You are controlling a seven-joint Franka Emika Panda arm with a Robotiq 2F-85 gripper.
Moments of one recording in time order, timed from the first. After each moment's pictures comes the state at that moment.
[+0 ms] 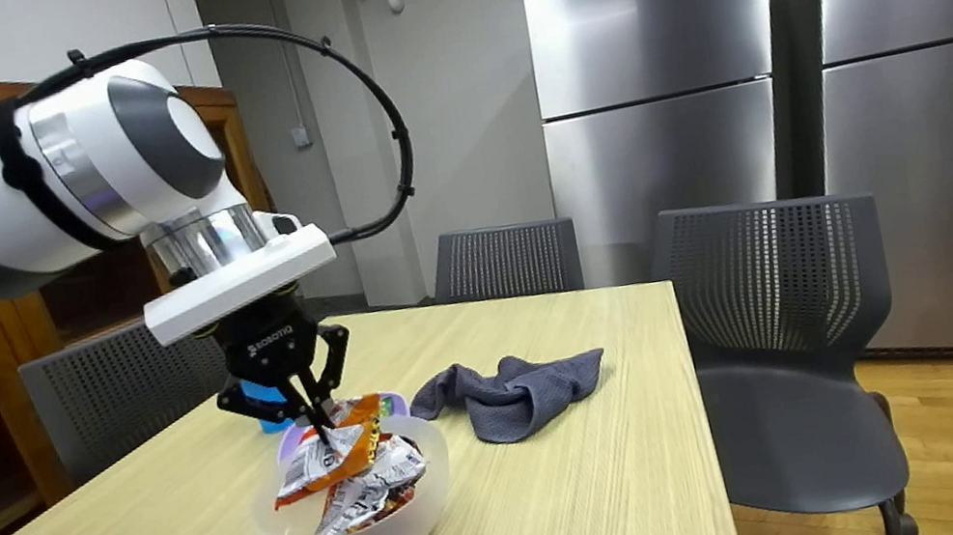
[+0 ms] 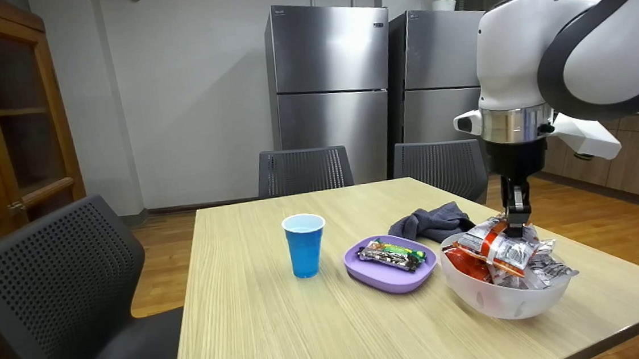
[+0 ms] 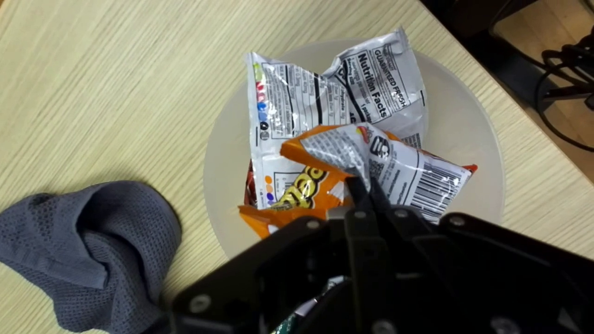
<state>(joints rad) -0.04 -0.11 0.00 -2.77 -0.55 2.65 -0.31</state>
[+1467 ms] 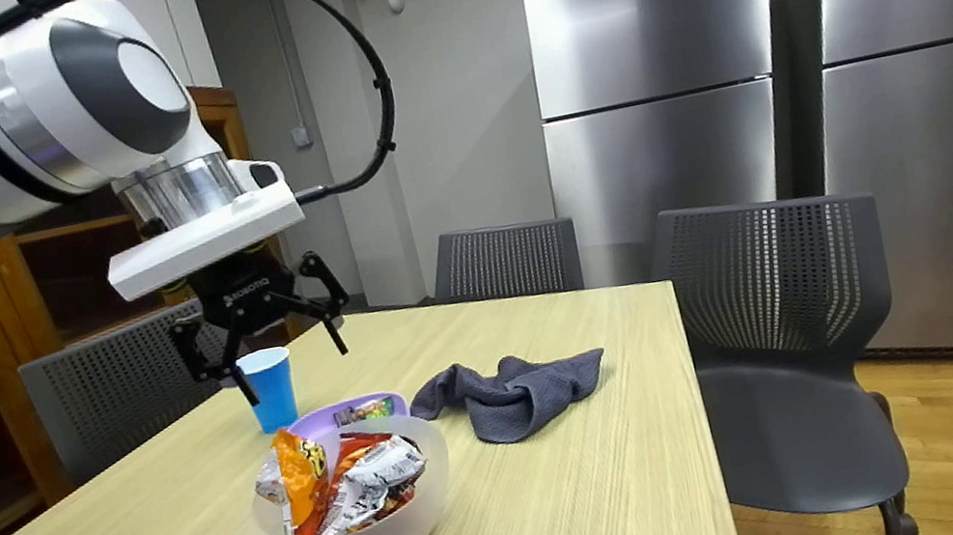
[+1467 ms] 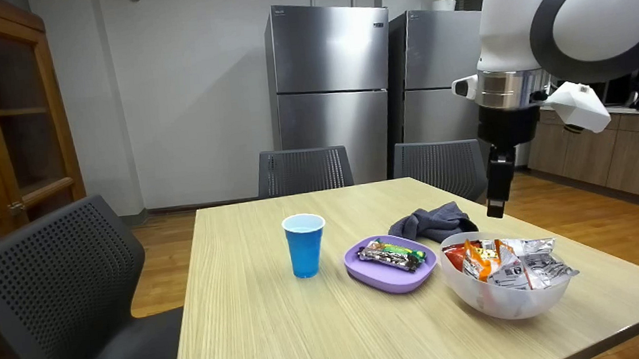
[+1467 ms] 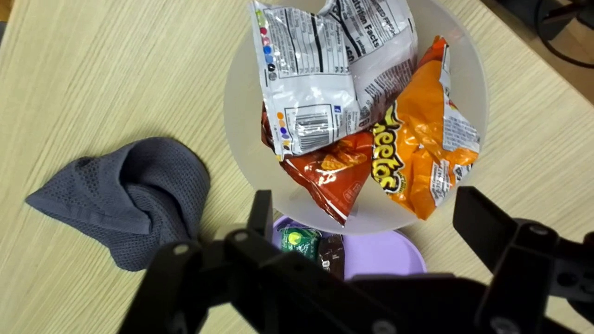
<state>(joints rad) 0.00 -0.24 0.00 -2.77 -0.41 2.65 -0.31</state>
